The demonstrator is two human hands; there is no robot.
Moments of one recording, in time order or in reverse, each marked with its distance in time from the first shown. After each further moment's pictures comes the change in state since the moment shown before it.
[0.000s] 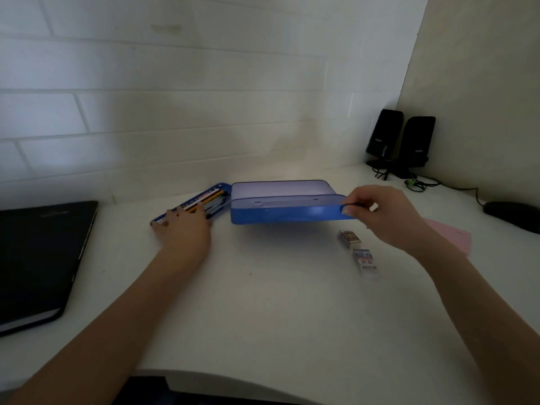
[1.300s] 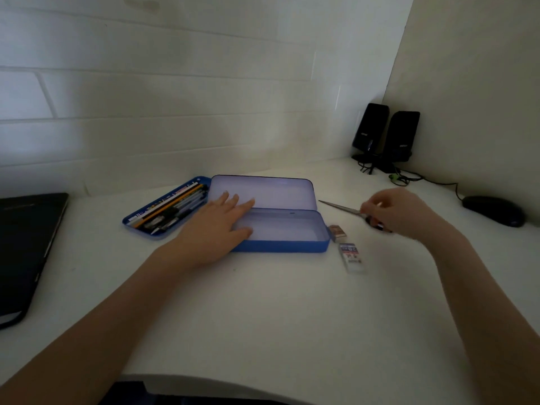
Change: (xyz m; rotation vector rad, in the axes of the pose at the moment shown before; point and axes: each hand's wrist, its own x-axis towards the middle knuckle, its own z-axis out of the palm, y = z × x) left_hand -0.029 0.038 -0.017 -0.300 -0.196 0.637; right_hand 0.002 0.042 -0.022 -0.149 -0.137 0.413
